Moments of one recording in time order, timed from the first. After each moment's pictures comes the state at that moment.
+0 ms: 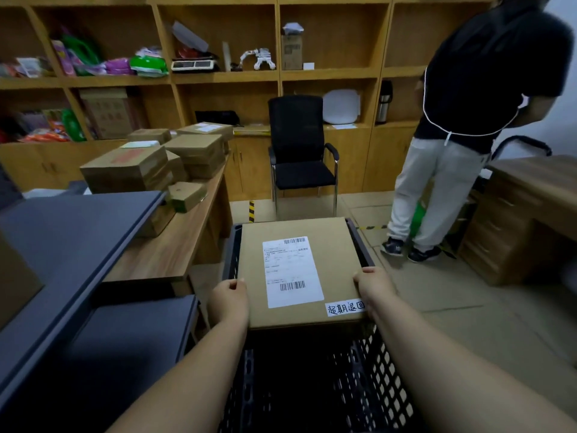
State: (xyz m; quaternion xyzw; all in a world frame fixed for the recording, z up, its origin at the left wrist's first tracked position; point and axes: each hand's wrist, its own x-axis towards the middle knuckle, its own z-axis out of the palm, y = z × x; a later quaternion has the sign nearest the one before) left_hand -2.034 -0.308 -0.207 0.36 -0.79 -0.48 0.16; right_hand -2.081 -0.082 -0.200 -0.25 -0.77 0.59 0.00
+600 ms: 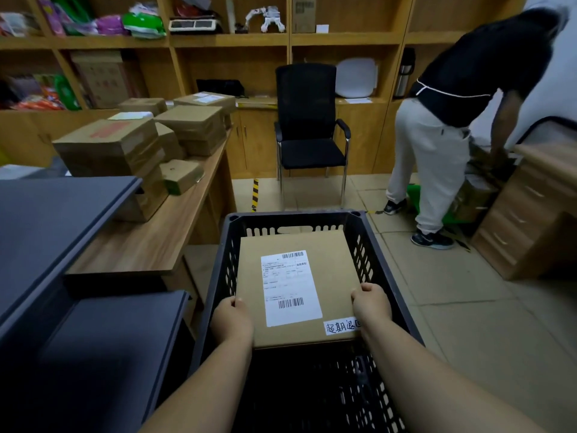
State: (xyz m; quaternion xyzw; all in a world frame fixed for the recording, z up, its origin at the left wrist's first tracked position) left_hand -2.081 -0.305 -0.275 0.42 -0.78 -0.46 0.10; right_hand -2.131 -0.094 -0.269 -0.27 -0.78 0.56 -0.06
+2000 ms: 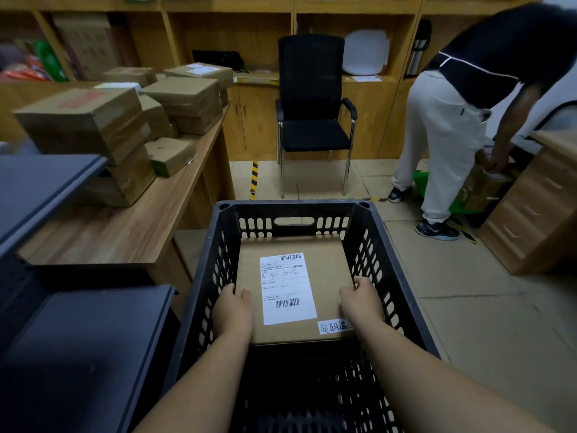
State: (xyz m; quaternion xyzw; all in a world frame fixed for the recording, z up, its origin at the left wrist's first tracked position) left_hand -2.125 -0.304 -0.303 0.38 -0.82 -0.43 0.04; right_hand -2.169 -0.105 -0.301 -0.20 -0.87 0.45 -0.09
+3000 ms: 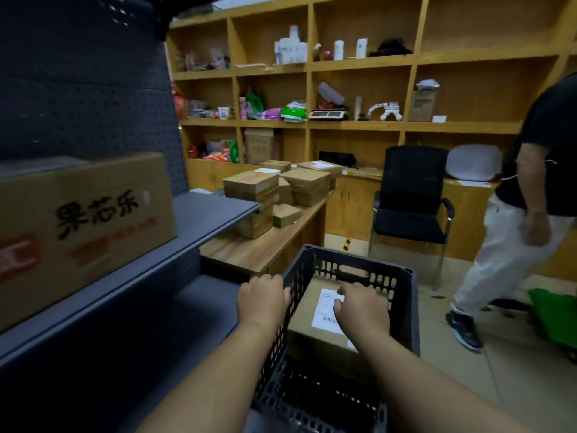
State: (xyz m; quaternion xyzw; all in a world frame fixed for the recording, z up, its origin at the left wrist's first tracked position) left_hand -1.944 -0.244 -0.135 0.27 -0.94 0.03 0.18; right_hand -2.040 -0.101 -0.154 0.26 -0.94 0.19 0.10
